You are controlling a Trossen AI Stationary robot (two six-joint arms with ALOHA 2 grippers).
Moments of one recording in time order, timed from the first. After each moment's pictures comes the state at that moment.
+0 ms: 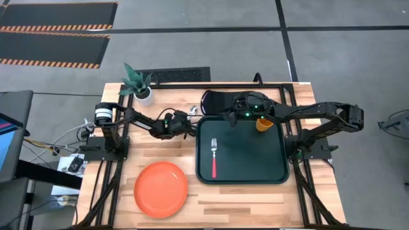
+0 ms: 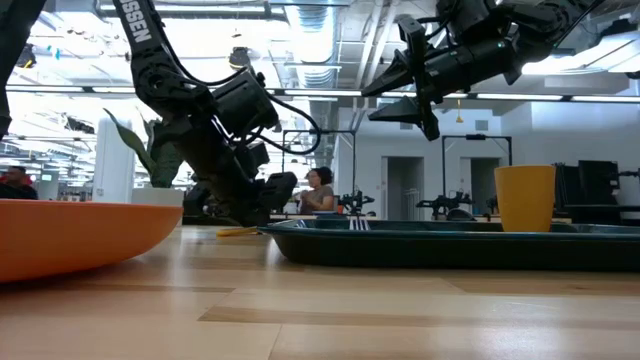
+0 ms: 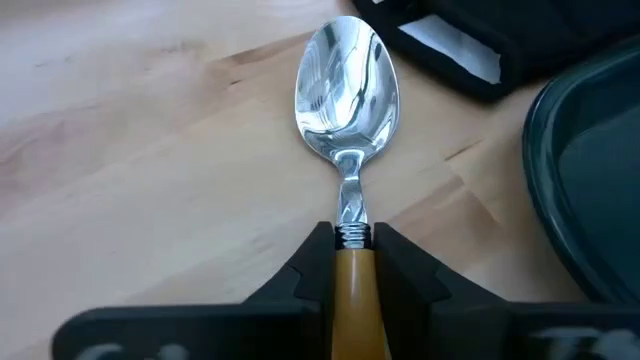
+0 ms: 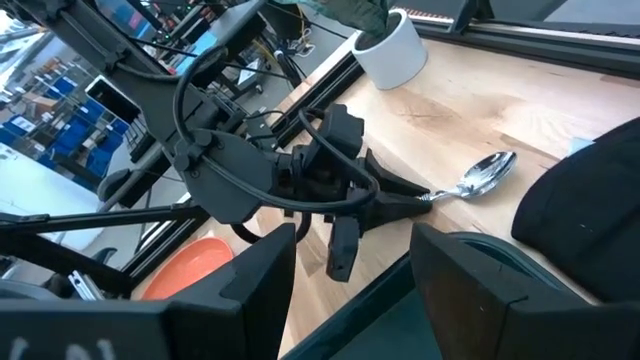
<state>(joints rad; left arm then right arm) 0.15 1.87 0.70 0.19 -0.57 -0.77 -0.32 1.32 0.69 0.34 -0.16 0.63</state>
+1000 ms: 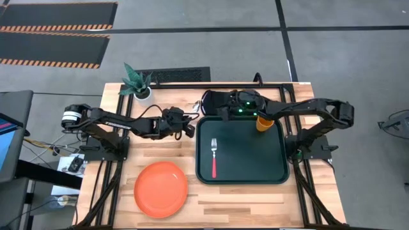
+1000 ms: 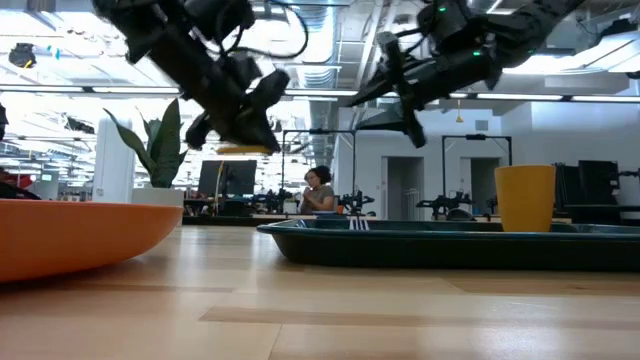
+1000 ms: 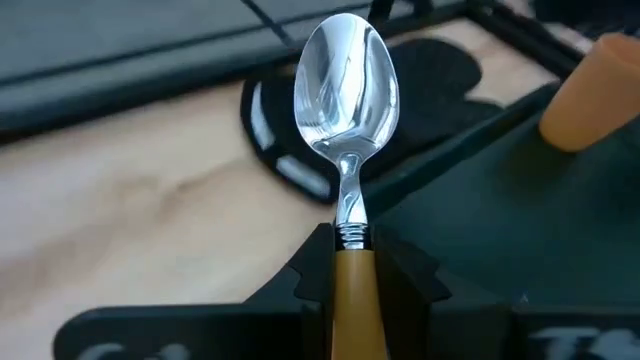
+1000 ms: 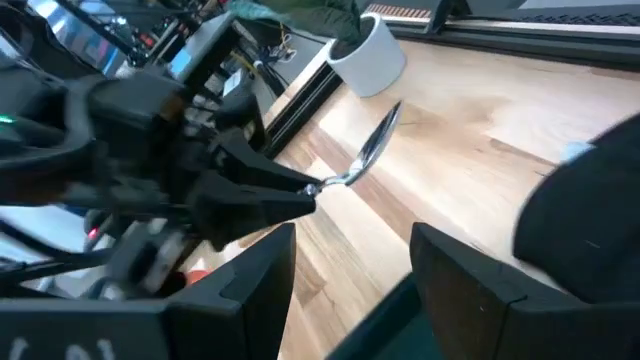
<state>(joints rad) 0.04 1.45 0.76 0.02 -0.62 -0.66 -0.34 1.46 0.79 0.35 -0.15 0.70</state>
